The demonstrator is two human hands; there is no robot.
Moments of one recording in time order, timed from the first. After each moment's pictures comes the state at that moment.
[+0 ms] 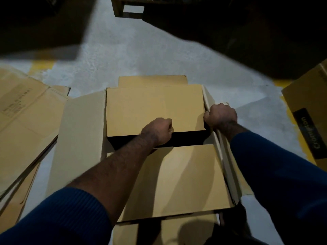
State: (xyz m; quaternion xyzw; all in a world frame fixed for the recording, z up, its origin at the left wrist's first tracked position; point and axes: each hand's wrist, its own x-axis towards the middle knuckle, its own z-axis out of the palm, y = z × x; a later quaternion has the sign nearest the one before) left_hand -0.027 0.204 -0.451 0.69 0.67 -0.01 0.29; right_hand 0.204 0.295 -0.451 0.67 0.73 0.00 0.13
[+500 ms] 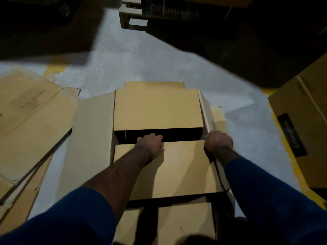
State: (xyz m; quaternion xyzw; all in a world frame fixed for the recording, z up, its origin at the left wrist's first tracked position) left_hand -0.040 0.118 -0.429 0.68 0.67 -0.10 0.27; right_hand 0.214 0.177 -0.431 0.71 0.68 -0.04 0.19
